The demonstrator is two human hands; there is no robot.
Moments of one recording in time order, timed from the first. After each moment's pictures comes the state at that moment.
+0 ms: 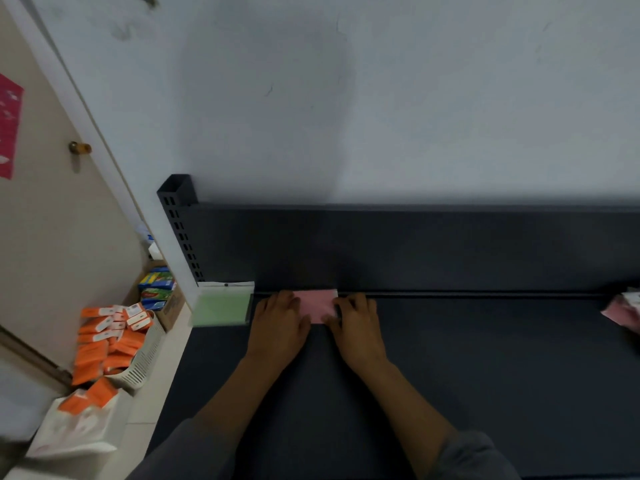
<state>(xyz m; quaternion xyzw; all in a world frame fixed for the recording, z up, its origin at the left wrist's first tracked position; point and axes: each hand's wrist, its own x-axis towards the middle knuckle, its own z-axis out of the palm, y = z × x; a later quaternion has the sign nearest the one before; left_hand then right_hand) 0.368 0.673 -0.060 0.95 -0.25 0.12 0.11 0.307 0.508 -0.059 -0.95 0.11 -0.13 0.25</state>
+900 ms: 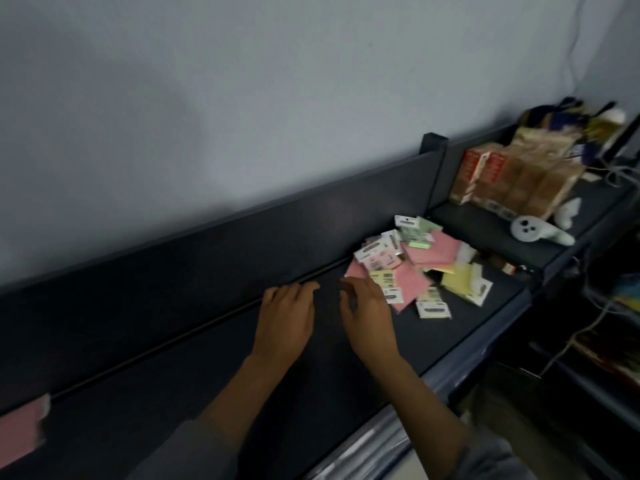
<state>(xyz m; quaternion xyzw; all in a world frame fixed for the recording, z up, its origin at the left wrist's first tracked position) 0.215 0.250 -0.013 0.79 -0.53 0.15 0.26 0.084 0.144 -0.012 -0.84 0.32 -0.38 0.23</state>
